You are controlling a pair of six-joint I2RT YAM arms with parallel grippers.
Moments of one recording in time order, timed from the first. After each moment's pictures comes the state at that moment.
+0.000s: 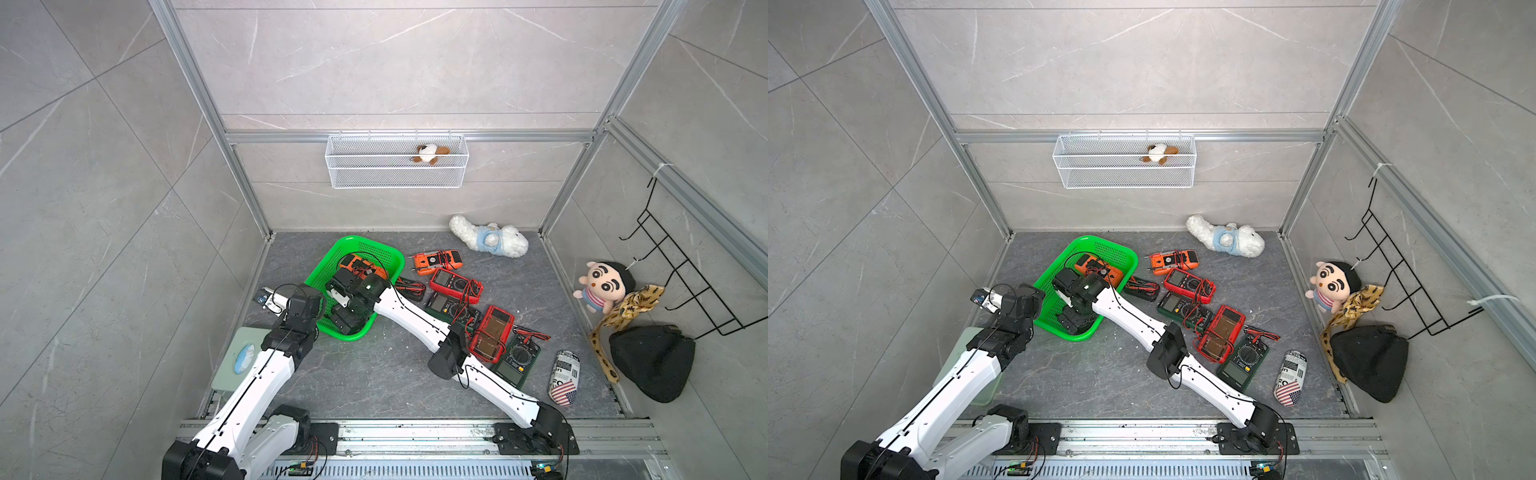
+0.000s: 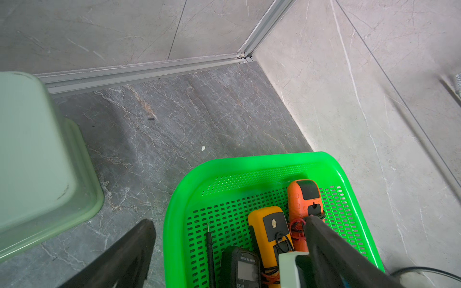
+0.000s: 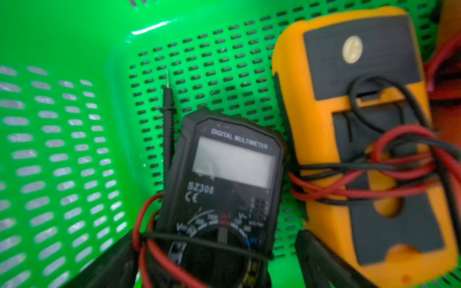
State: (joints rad) left arm -0.27 0.97 0.66 -0.33 -0.62 -1.10; right arm 0.98 2.90 3.11 -1.35 0.01 0.06
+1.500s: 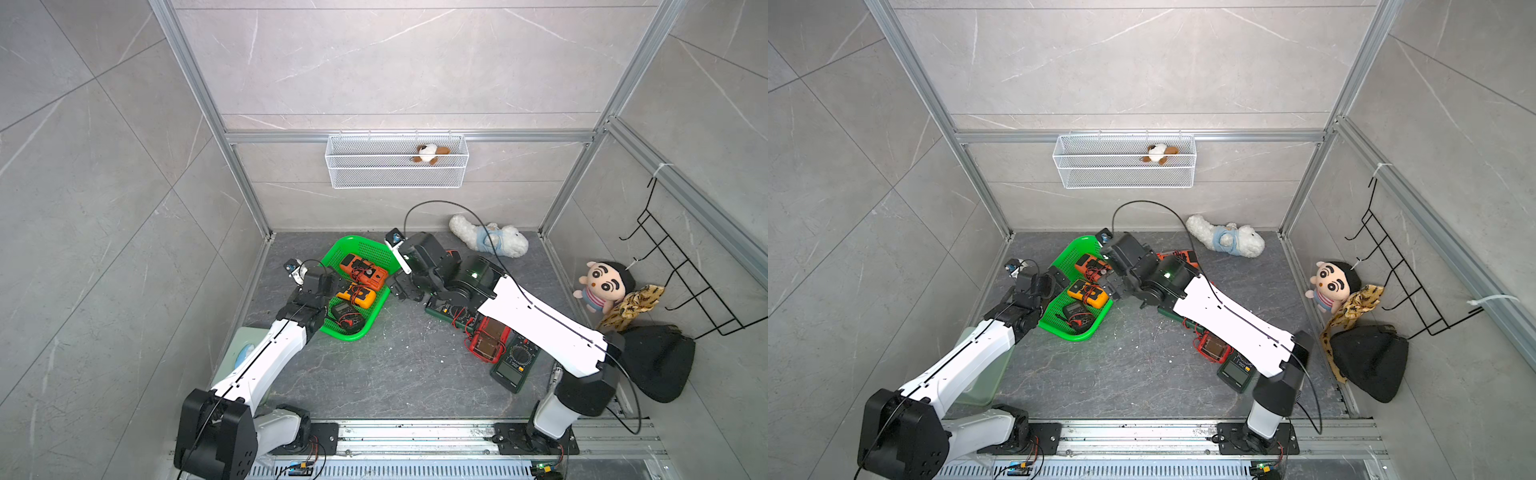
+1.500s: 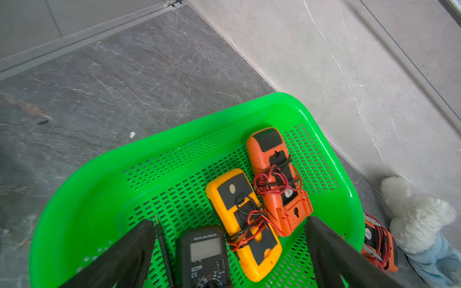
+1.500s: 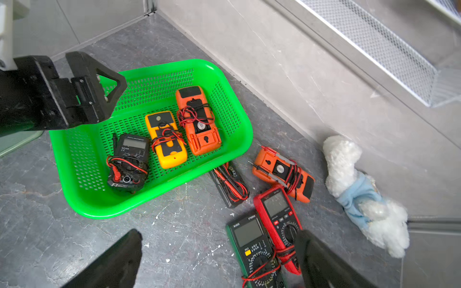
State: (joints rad) left arm -0.34 1.24 0.86 -0.24 -0.38 -0.85; right arm 0.93 1.65 1.82 -0.91 0.42 0.03
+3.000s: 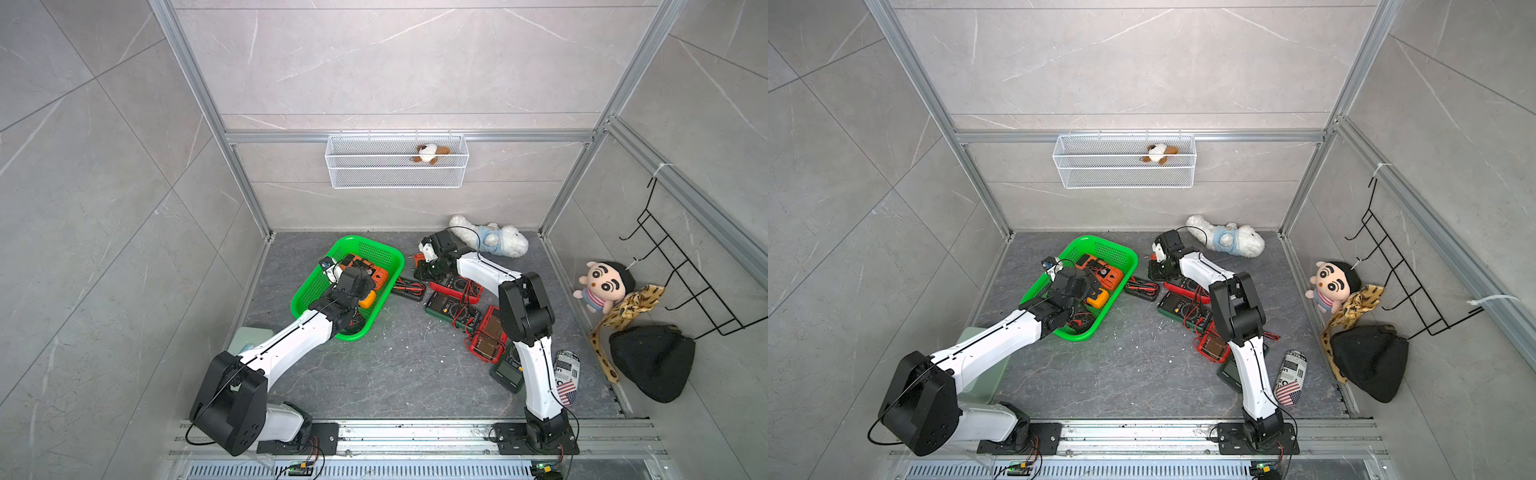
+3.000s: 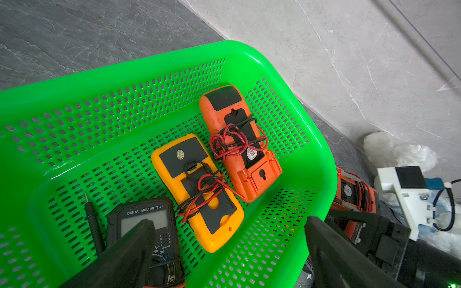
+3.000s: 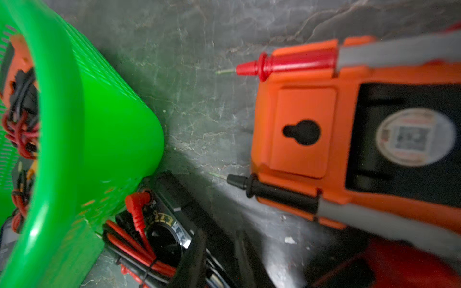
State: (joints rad) left arm -0.54 1.37 0.90 -0.19 -0.48 -0.91; right arm 0.43 2.27 1.79 -0.54 -0.28 0.29
